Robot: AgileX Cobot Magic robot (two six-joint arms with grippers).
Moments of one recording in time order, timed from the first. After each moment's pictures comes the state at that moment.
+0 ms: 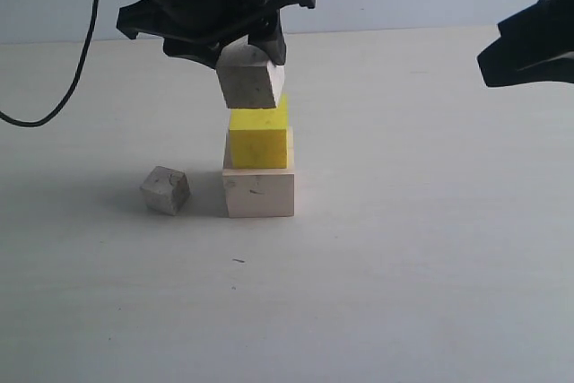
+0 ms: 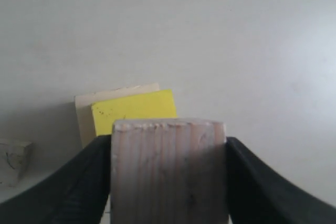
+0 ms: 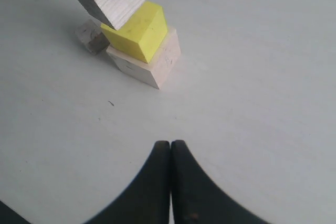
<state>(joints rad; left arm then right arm) -0.68 1.76 -1.53 -0.07 0.89 -0.47 0.52 1.00 -1.02 0.16 0.98 0.02</state>
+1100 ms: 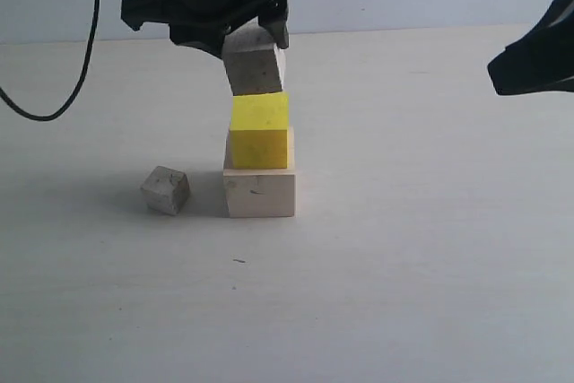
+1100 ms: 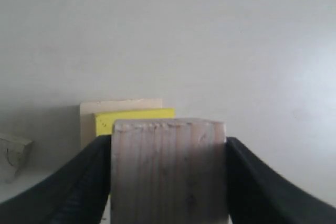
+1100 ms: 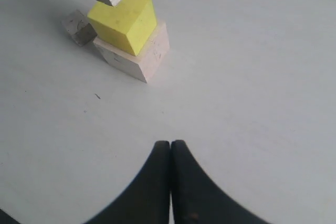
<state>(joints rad) -0.70 1.81 -1.63 0.02 0.95 -0.65 0.52 0.99 -1.00 0.11 0.99 0.00</state>
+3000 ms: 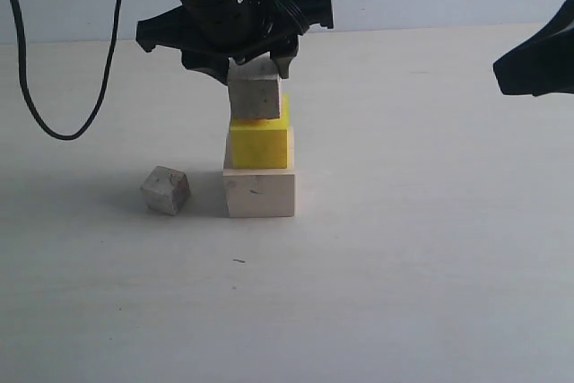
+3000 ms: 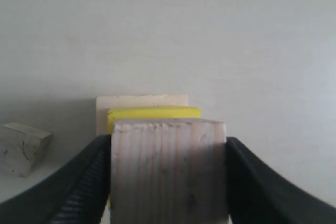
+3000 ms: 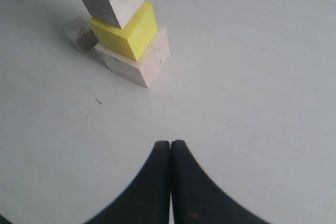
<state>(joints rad) -0.75 1.89 -1.65 0.14 1.00 -0.76 0.52 0.96 -0.98 0.12 0.96 0.00</state>
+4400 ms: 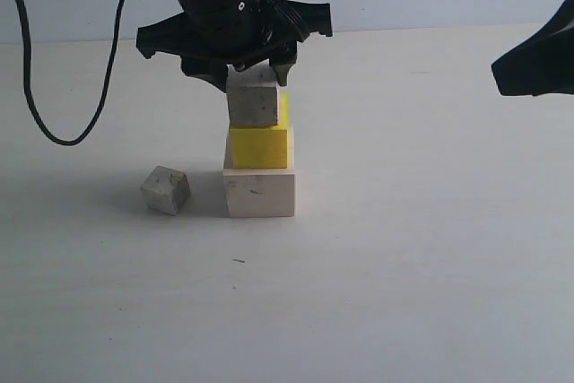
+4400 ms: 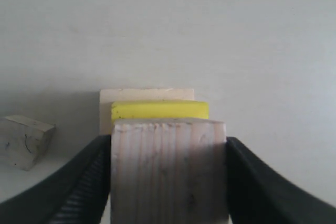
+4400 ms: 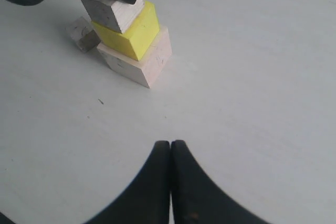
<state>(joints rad) -0.75 1.90 -1.65 0.14 1.01 -0.76 0.52 0.96 -0.98 0.12 0.96 0.00</state>
